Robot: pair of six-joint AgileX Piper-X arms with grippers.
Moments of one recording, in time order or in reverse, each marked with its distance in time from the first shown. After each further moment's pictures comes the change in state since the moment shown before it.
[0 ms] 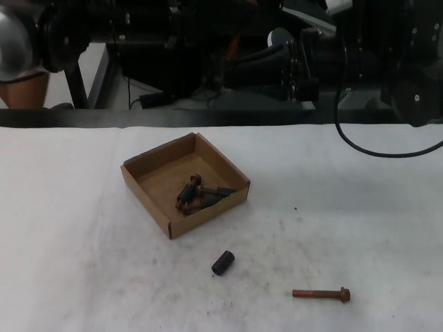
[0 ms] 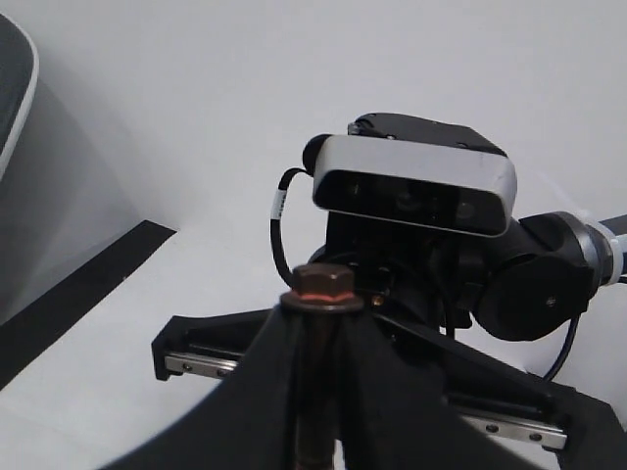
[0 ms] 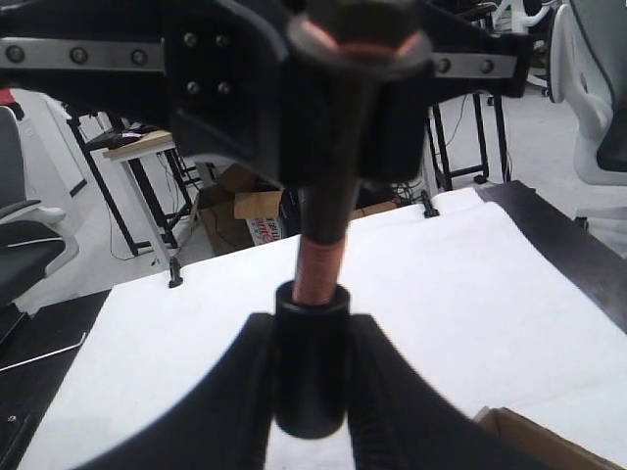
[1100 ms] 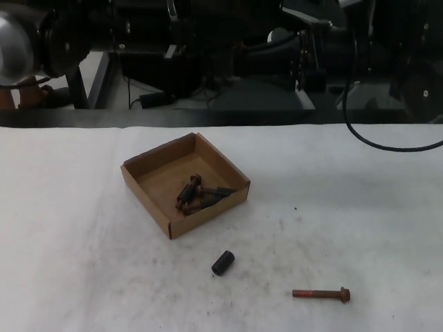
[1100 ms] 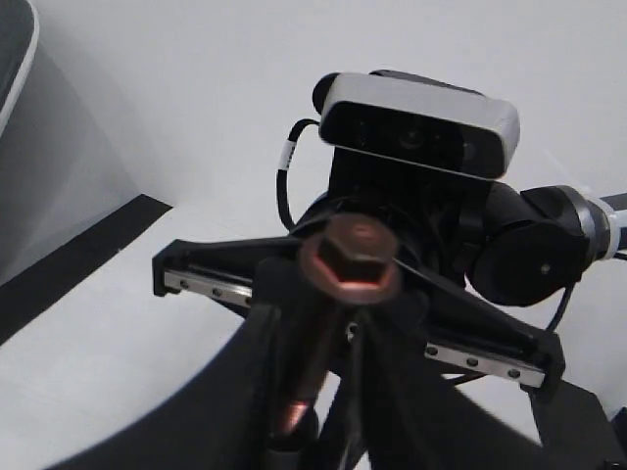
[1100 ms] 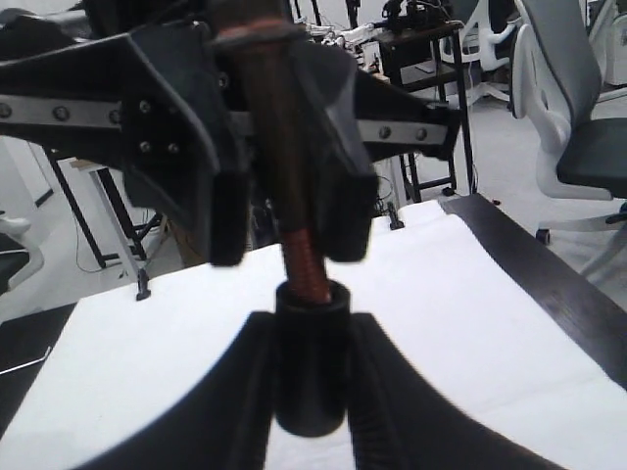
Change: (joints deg) left arm 0.0 0.0 0.8 2.8 1.0 0.0; right arm -1.2 0.0 -0.2 -1.4 1.7 0.0
